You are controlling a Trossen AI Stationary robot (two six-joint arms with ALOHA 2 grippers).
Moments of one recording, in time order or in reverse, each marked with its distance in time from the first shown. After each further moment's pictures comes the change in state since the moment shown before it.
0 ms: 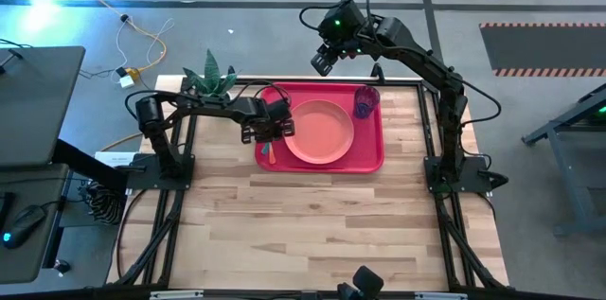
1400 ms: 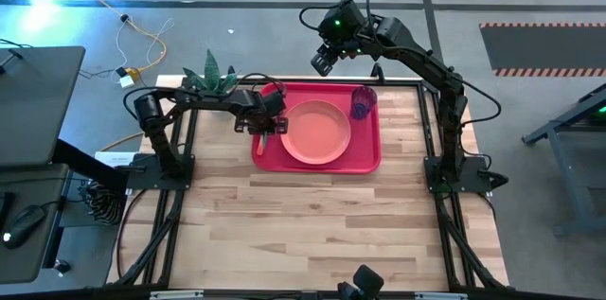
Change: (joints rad) left arm 0.094 0.000 -0.001 -0.071 -0.025 0.278; right arm 0.000 0.000 0.000 0.000 0.000 0.000
